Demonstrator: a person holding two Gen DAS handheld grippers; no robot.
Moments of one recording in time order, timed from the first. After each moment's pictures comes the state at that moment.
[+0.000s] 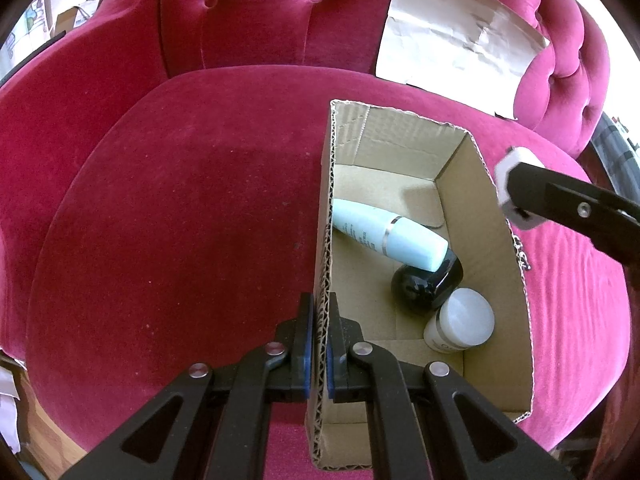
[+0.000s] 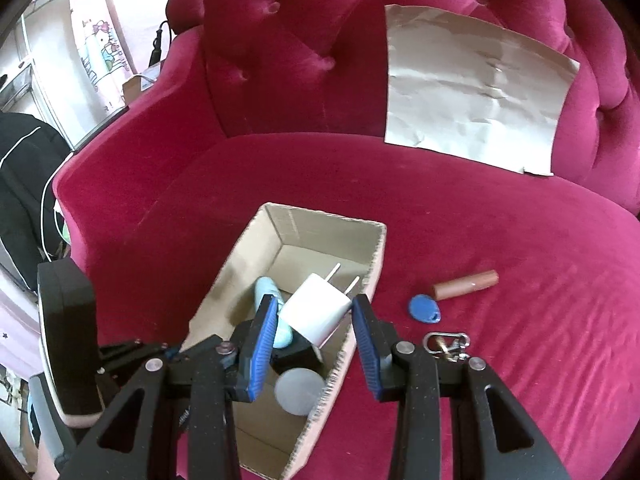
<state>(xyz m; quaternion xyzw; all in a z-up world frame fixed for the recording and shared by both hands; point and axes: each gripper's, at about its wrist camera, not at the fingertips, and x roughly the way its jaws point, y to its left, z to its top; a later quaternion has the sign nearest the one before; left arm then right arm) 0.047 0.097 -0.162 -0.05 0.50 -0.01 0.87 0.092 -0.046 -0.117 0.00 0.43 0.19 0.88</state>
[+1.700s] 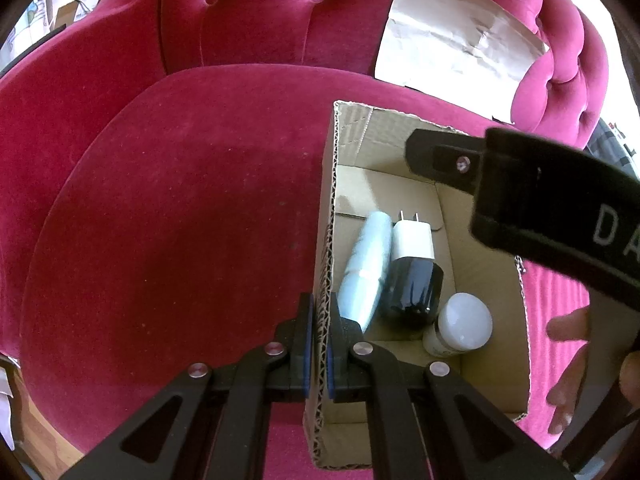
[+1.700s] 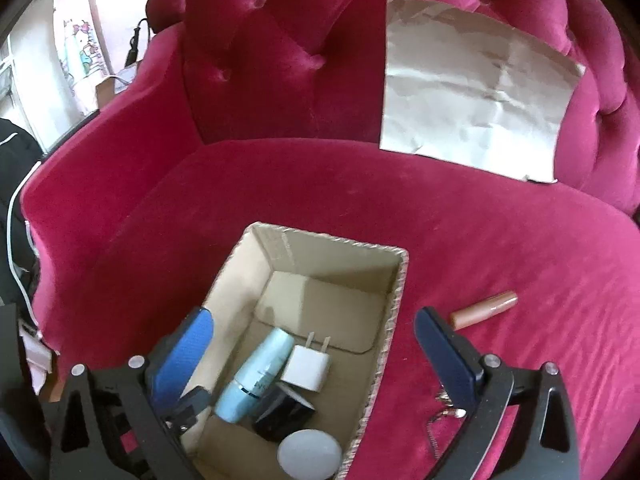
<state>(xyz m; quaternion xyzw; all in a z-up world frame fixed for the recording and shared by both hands) 0.047 0.105 -0.161 -0.06 0.50 -0.02 0.86 0.119 -0.018 -0.143 -0.01 0.42 0.15 0.90</state>
